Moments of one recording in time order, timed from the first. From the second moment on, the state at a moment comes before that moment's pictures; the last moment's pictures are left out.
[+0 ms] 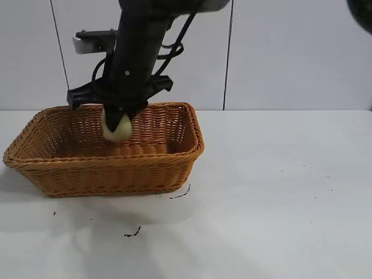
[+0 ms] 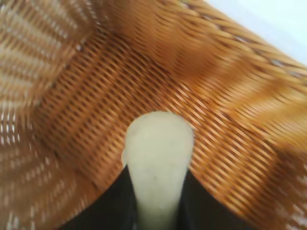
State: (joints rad) left arm -0.06 0.00 -0.50 0.04 1.06 0.03; right arm 0.69 2.46 -2.16 0.05 0.81 0.00
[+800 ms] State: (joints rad) left arm -0.06 0.00 -0.50 0.04 1.06 0.03; right arm 0.58 2.40 -2.33 -0.03 0.98 0.07
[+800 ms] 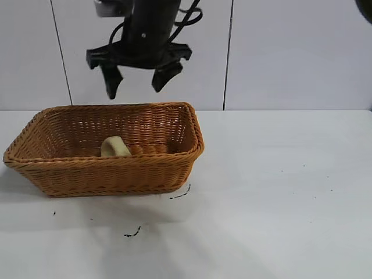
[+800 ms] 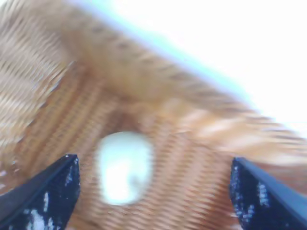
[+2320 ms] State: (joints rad) left arm -0.06 0.00 -0.50 0.04 1.06 0.03; right arm 0.08 1.78 -1.69 -0.01 1.21 0.04
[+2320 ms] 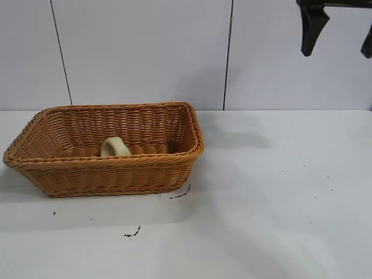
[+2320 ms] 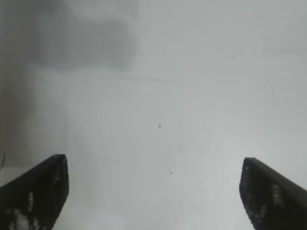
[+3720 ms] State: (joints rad) left arm -0.06 0.00 -0.50 0.04 1.06 0.03; right arm 0.08 0.03 -0.49 0.00 1.02 0.05
